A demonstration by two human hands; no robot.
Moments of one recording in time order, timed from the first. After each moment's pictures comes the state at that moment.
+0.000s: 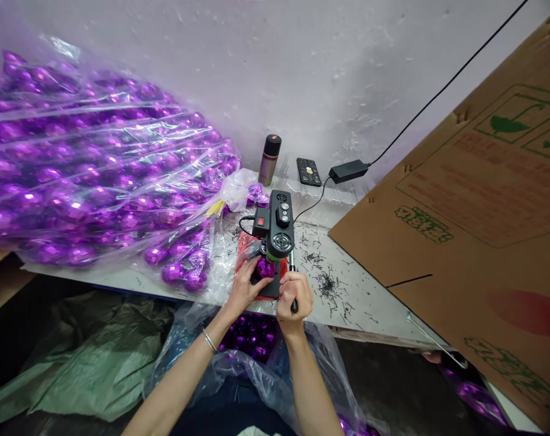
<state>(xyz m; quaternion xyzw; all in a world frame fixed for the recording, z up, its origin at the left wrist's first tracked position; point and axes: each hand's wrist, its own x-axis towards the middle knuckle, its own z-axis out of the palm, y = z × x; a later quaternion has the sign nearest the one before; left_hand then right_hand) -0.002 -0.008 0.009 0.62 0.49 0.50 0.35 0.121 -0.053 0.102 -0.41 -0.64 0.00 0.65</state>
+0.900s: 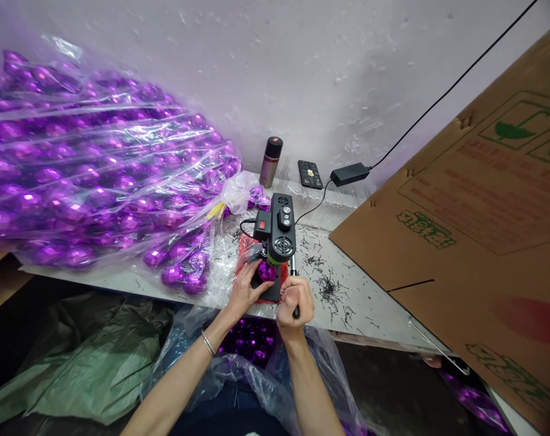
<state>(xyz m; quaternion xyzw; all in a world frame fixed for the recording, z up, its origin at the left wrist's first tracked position) -0.002 -0.009 0.017 0.59 0.49 0.51 0.39 0.120 -0.054 0.099 -0.43 -0.63 0.01 0.65</state>
